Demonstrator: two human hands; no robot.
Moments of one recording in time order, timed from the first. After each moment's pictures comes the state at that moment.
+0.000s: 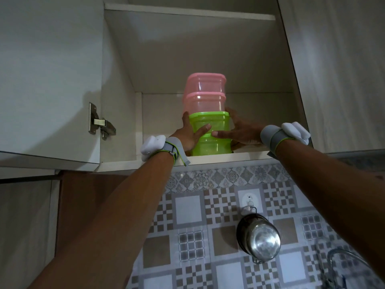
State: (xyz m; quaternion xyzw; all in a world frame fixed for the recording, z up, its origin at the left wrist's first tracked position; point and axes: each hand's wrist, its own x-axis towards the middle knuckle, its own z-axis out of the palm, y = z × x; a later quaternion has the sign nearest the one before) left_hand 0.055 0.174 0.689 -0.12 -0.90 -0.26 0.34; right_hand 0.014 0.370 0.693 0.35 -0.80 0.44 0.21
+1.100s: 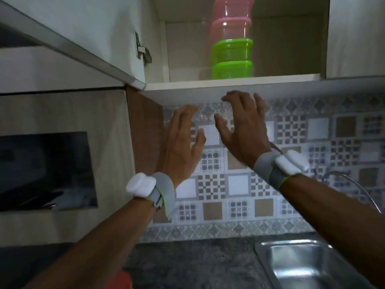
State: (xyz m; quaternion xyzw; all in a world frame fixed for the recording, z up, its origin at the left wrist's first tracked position) left_hand 0.241 0.148 0.453 -0.18 -0.77 -0.17 0.59; right_hand 0.185 0.313 0.480 0.30 -0.70 0.24 0.61
